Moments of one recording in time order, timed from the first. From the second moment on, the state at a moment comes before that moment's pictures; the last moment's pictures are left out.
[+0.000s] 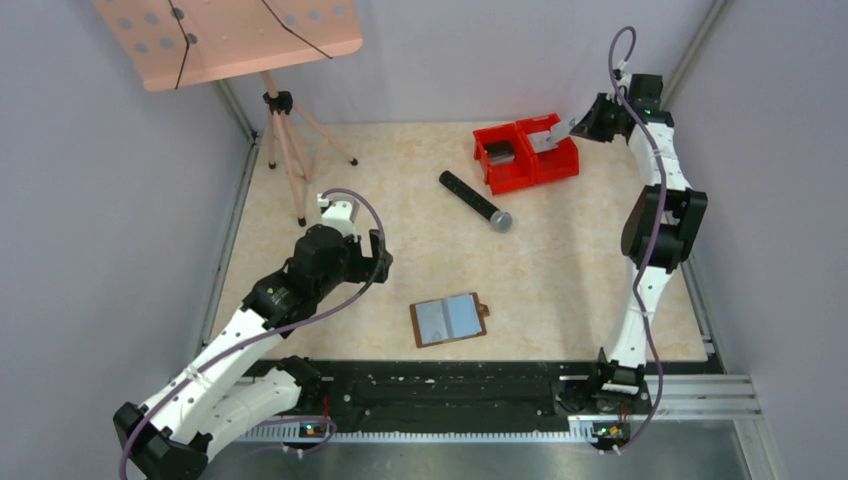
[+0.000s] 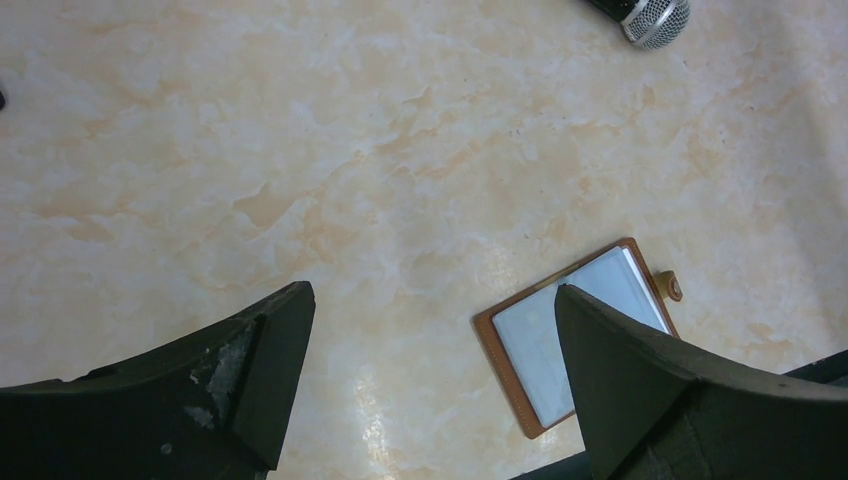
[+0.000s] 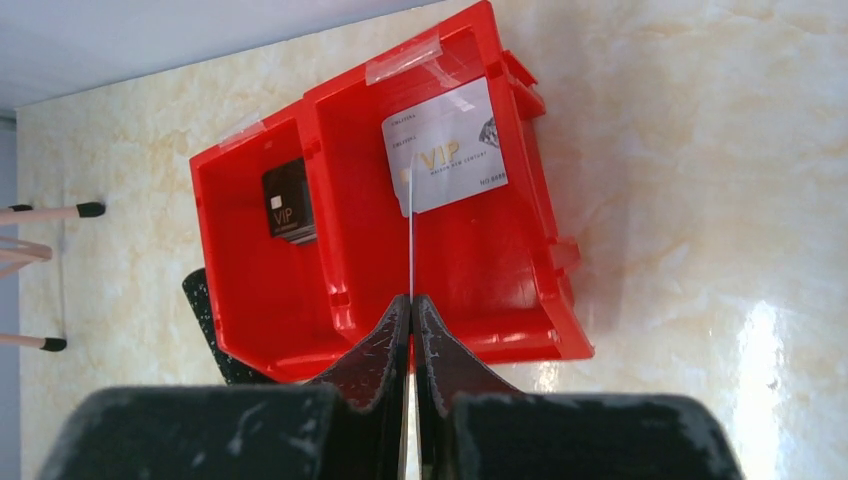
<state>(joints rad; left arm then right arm) -0.61 0.81 0.79 -0.49 -0.17 -0.39 -0.15 2.23 2.09 -0.54 -0.50 0.26</state>
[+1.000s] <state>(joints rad) -0.61 0.89 0.79 -0.49 -0.16 -0.37 -0.12 2.52 2.31 -0.56 -0.67 0.27</state>
